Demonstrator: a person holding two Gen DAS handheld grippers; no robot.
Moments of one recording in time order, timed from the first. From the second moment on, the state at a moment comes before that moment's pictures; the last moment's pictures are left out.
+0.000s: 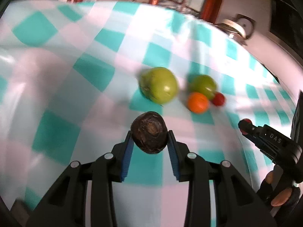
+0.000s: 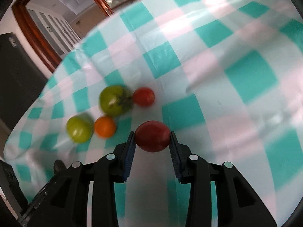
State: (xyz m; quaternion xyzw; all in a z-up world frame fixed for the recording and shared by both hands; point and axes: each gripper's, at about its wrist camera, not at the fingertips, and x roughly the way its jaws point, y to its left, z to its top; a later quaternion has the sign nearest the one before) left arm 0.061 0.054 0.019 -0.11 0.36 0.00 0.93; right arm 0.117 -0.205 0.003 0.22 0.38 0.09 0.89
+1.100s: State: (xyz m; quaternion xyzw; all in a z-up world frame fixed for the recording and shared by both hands) left arm -0.175 -0.170 0.030 0.13 0.32 -0.26 0.90; right arm -0.267 -0.350 0.008 0.21 0.29 -0.03 0.93
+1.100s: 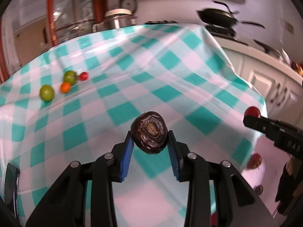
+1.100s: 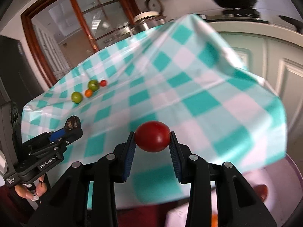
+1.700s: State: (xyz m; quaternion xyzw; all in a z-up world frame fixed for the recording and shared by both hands) left arm -0.289 -0.283 0.001 0.30 0.26 -0.41 0.82; right arm -0.365 -0.439 -0.040 0.26 0.29 -0.15 0.91
